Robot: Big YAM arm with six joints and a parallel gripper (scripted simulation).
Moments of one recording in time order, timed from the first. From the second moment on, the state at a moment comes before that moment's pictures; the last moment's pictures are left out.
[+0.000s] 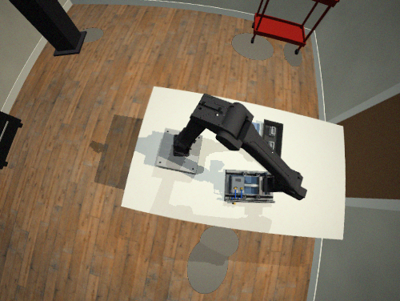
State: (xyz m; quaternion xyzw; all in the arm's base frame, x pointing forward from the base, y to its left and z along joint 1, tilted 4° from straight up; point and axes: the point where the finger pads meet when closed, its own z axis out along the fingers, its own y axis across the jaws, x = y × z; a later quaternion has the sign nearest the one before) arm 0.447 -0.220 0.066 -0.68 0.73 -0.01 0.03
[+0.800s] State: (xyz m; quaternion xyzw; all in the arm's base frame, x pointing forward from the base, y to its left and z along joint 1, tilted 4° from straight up) arm 0.447 -0.222 0.103 -0.69 0.73 -0.02 0.03
